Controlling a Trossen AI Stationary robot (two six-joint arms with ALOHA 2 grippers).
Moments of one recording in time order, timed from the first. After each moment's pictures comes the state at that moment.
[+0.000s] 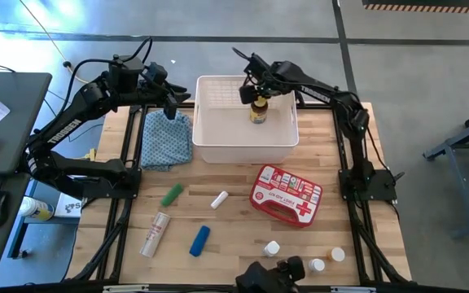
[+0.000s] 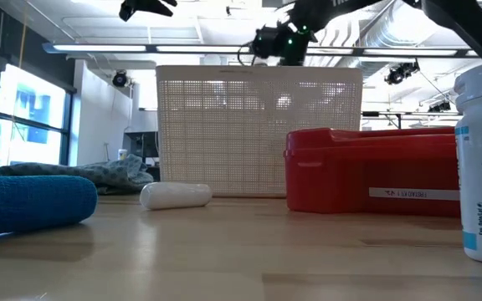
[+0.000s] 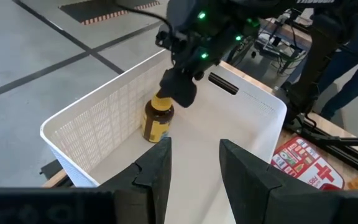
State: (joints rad) left arm 0.62 1.08 1.43 -0.76 0.14 -0.18; right arm -0.61 2.05 2.02 -1.06 0.23 0.62
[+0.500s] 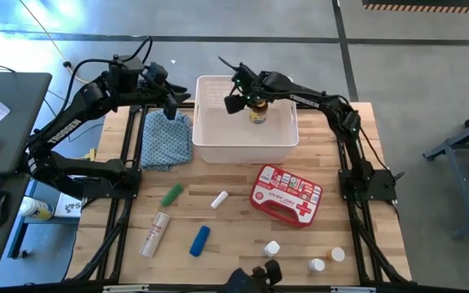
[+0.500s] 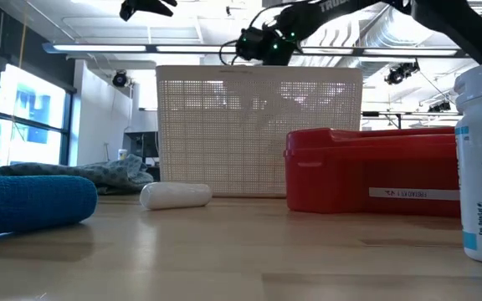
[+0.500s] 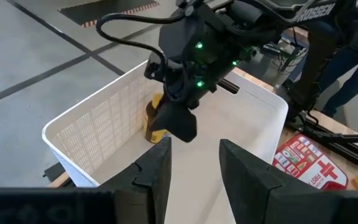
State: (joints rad) left arm 0.62 1.08 1.43 -0.76 0.14 -0.16; right arm -0.54 2.13 2.01 -0.89 0.09 0.62
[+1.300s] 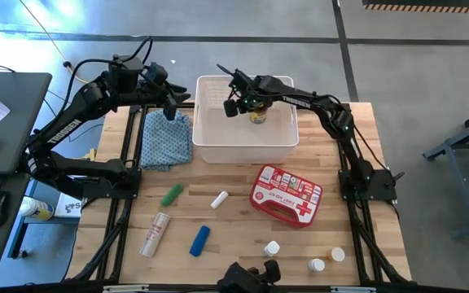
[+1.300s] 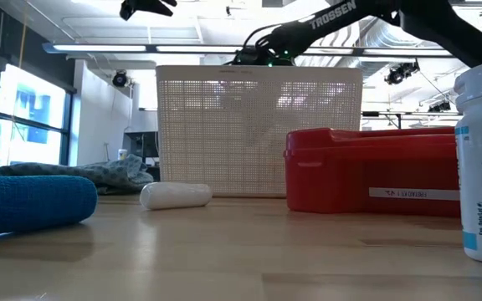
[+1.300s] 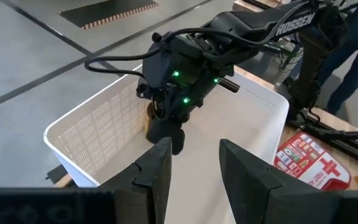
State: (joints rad) left arm 0.62 1.08 1.43 -0.76 0.14 -0.13; right arm -0.55 2.21 2.01 -0.90 0.08 0.68
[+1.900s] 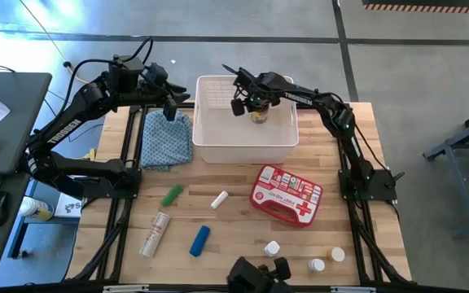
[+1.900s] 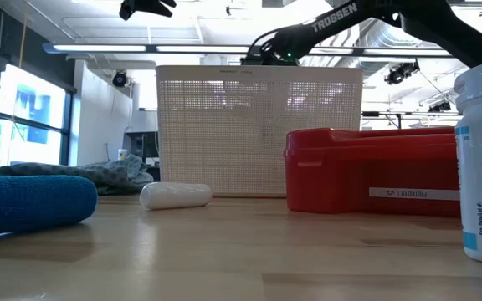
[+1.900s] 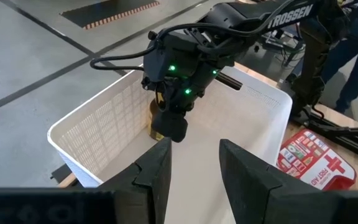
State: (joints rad) left arm 0.62 1.08 1.43 -0.77 0.13 -0.12; right arm -0.59 2.21 2.01 -1.01 0.13 0.66
